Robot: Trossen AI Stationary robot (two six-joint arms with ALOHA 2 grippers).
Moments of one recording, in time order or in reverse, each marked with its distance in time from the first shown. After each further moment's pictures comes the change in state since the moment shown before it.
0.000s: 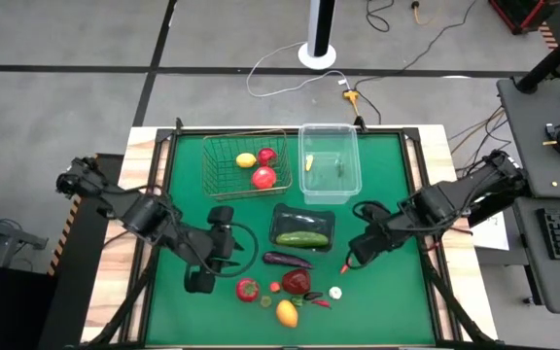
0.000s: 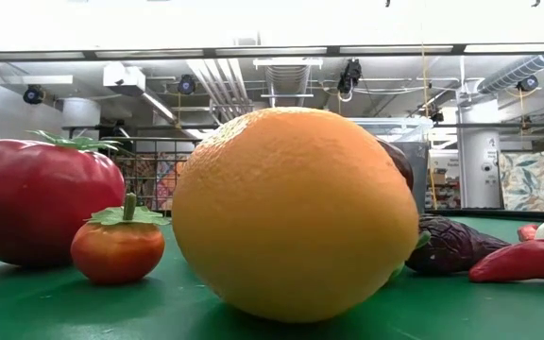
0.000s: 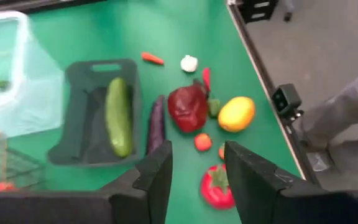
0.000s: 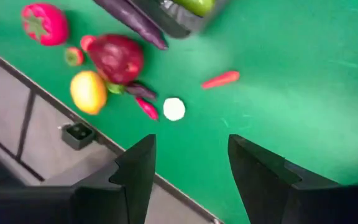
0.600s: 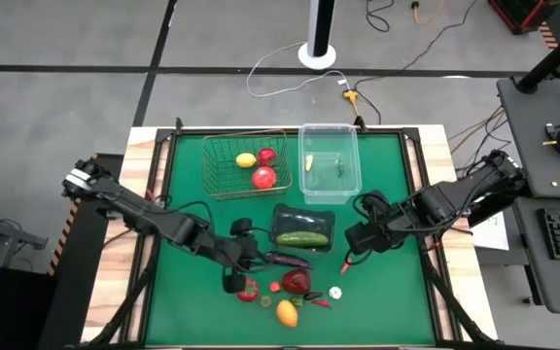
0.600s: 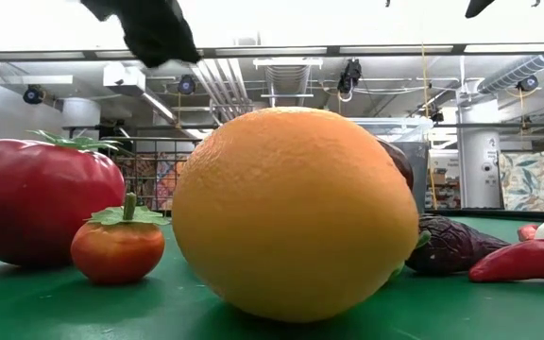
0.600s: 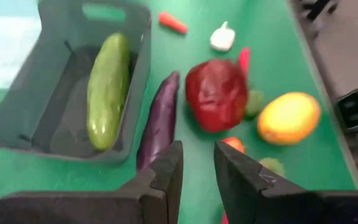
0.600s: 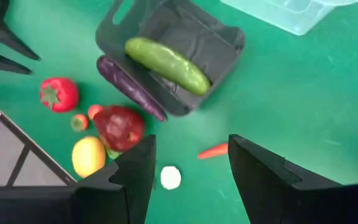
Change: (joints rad) left arm 0.076 0.071 -0.488 0.588 -0.001 -0.112; right arm 0.002 0.000 0.000 0.011 0.289 -0.042
